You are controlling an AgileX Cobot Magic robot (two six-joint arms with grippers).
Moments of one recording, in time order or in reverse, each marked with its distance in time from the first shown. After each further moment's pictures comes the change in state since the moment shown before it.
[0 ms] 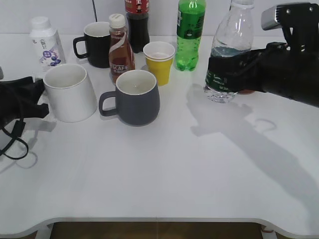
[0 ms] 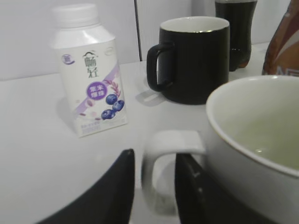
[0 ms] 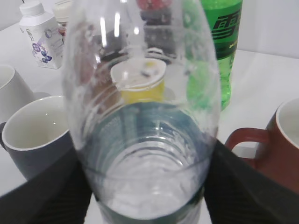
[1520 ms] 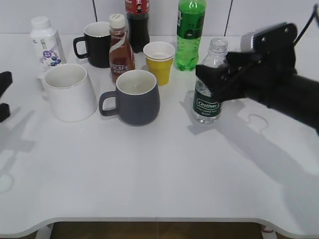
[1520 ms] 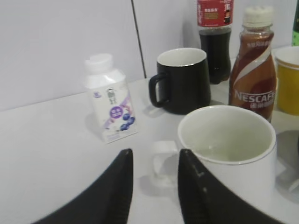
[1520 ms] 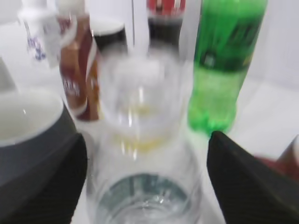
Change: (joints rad) left arm 0.000 -0.571 0.206 0.022 0.374 -0.005; right arm 0.000 0.217 0.007 0.148 -0.314 -0.323
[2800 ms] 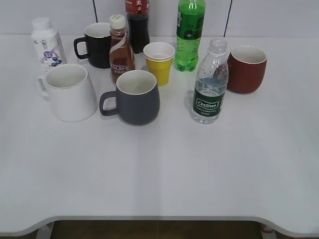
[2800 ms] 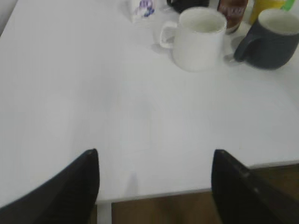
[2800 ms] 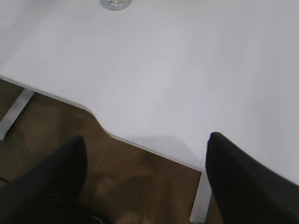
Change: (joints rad) left arm -0.111 -1.246 -0.362 -0.162 1.984 -0.078; right arm 0.239 -1.594 0.025 0.192 2.074 -0.020
